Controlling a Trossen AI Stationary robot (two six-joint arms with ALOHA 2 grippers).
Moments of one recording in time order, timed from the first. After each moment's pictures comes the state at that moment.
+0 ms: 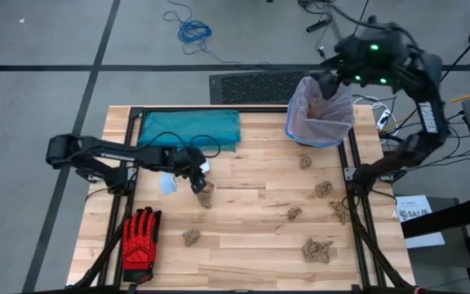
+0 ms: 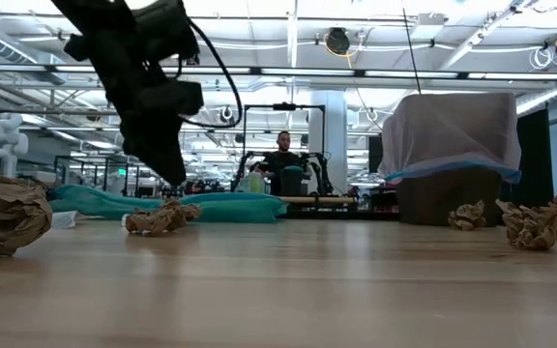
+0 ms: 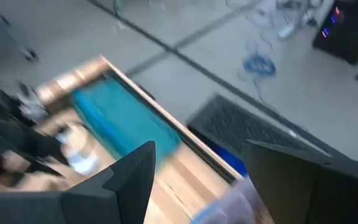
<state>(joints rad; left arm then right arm) 0.12 1.34 0.70 -0.38 -0.05 -0.43 -0.61 1.44 2.30 -1.39 0.07 0.15</state>
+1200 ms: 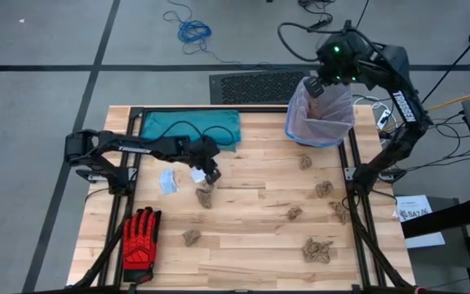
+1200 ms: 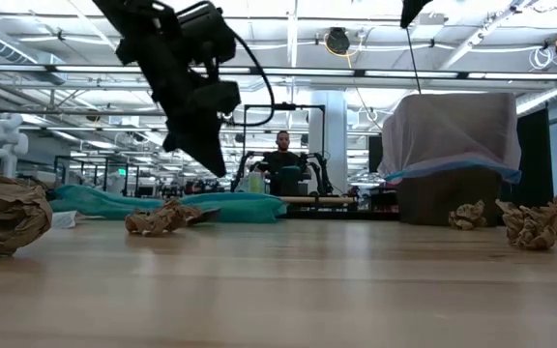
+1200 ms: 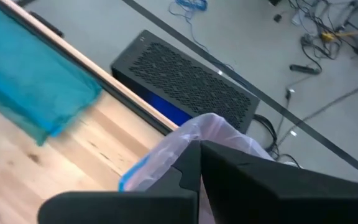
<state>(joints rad) 0.21 1.49 0.90 -0.39 0.01 -0.36 -0.65 1.59 2.29 -1.57 0.34 0.12</state>
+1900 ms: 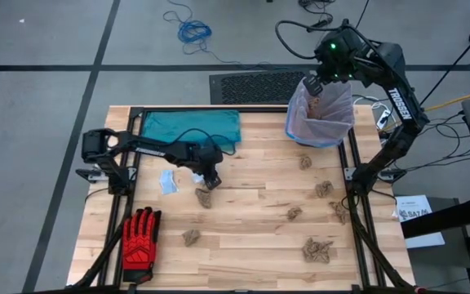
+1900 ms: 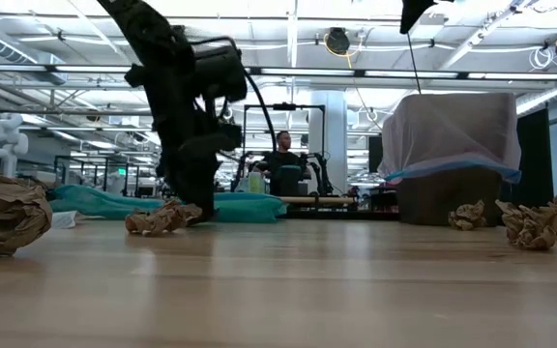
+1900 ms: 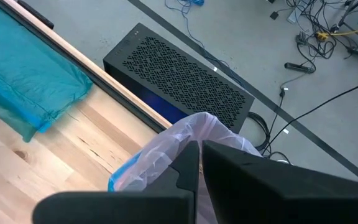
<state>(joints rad) 0.19 1.68 0.91 -0.44 -0.02 -0.36 -0.68 1.60 2.29 -1.57 0.33 0.08</state>
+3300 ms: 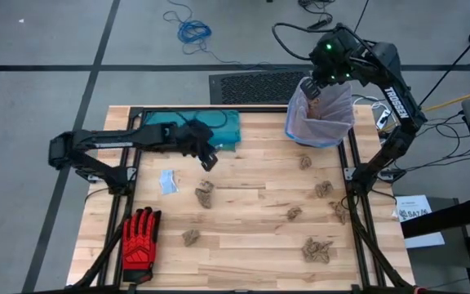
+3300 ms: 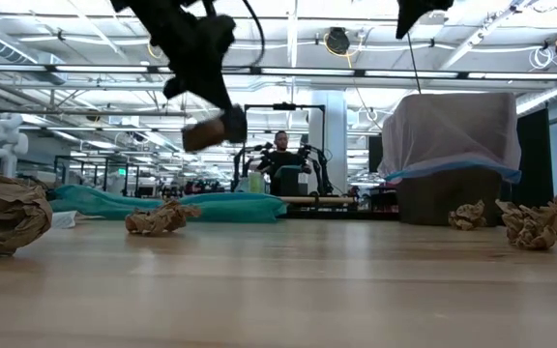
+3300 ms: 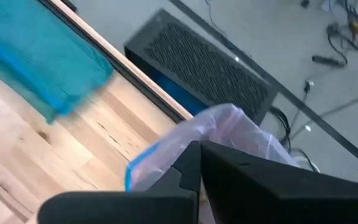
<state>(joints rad) 0.24 1.31 1.06 -0.56 -0.07 -0.39 -0.70 1.61 2.24 -1.57 0.23 0.06</state>
